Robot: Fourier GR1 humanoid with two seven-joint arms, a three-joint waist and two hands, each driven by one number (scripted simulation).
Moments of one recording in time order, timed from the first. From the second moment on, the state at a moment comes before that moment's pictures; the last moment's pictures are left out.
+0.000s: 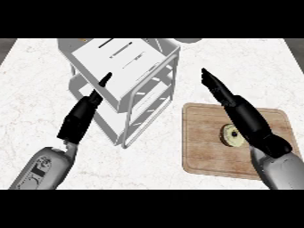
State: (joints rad) left arm -0.30 0.30 -0.35 -1.45 0.08 0.12 0.05; right arm -0.29 -0.34 0.31 -1.58 -0.13 0.08 -0.12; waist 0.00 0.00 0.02
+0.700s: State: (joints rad) left arm -0.25 0.24 -0.29 -1.47 0.18 0.10 -0.05; right arm -0.31 -0.11 -0.06 -1.29 0.05 -0.77 0.01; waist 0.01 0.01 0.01
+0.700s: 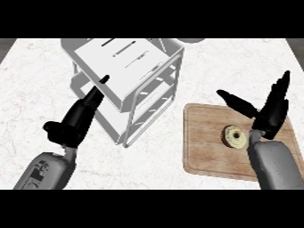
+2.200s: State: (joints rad) left arm -0.11 0.28 -0.23 -1.39 0.21 0.05 -0.11; right arm -0.68 -0.25 0.32 -1.13 0.62 -0.07 1.22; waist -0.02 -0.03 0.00
